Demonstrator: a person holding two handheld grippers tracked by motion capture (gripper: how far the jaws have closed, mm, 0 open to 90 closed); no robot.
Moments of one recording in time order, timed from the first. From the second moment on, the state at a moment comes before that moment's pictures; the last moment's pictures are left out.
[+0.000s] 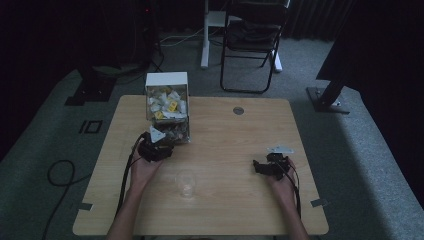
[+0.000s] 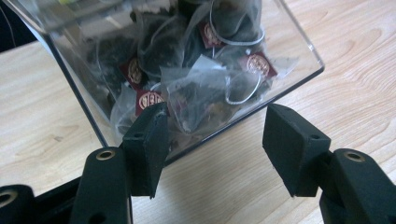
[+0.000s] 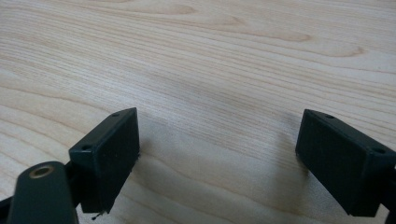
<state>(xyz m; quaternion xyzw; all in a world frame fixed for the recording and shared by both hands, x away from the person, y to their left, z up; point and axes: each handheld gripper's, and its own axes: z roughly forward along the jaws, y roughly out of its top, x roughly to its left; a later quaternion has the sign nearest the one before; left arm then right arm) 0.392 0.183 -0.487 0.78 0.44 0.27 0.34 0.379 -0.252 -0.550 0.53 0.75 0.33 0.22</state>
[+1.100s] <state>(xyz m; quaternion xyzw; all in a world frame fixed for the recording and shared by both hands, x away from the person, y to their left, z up) 0.379 0.186 -0.474 0.78 0.45 0.26 0.35 0.379 -0.252 -0.550 0.53 0.75 0.33 0.22</state>
